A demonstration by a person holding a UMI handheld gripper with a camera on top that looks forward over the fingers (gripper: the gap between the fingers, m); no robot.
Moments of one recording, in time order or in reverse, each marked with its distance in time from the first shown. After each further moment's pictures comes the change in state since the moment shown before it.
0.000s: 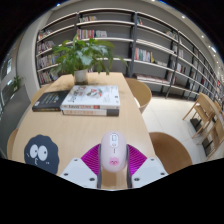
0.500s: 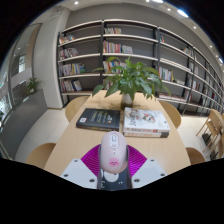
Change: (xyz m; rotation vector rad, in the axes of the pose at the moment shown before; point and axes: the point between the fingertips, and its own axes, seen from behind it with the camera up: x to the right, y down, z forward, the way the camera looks) arm -0.259 -0.075 -0.066 0.152 -0.140 -0.071
